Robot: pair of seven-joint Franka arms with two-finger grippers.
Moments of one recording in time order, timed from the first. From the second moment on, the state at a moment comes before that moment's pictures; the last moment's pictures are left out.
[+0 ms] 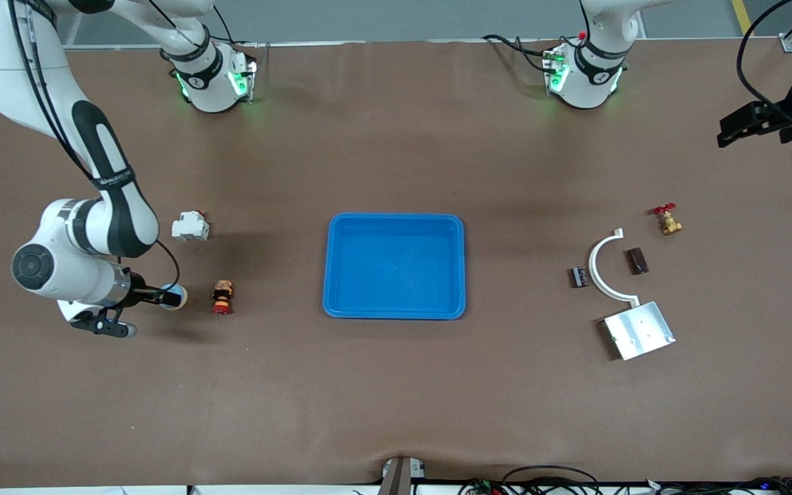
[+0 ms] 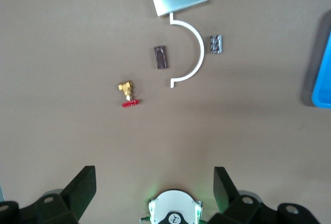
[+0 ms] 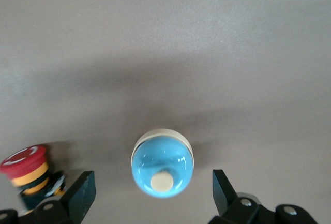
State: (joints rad) left arm 0.25 -0.11 -0.24 -1.64 0.02 1.41 0.00; right arm -0.06 0.54 0.00 -1.79 0.02 2.23 0.14
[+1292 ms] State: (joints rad) left arm 0.07 -0.02 -0.16 -1.57 0.02 1.41 0.00; right arm -0.07 0.27 -0.01 -1.63 -0.03 1.90 0.02
